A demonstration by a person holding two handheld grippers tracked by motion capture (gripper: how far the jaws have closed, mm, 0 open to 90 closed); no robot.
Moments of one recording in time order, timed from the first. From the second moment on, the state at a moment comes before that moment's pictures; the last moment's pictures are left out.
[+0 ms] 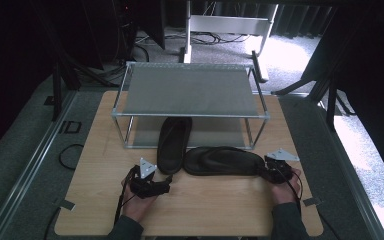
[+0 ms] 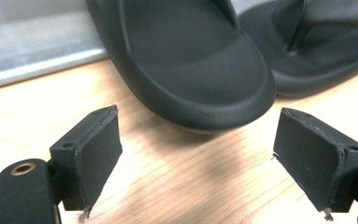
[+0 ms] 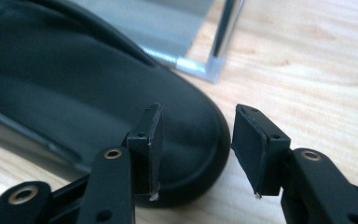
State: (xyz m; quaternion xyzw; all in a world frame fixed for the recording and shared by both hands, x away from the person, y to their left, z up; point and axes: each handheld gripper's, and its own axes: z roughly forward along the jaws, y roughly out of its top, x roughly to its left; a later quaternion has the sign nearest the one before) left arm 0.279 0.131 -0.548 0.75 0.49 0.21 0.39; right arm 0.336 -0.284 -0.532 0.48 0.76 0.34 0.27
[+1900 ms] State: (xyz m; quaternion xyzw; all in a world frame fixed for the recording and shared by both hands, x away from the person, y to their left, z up) left arm 0.380 0.087 -0.555 0.76 0.50 0.24 0.34; right arm 0.407 -0.275 -0.512 0.52 0.73 0.37 0.26
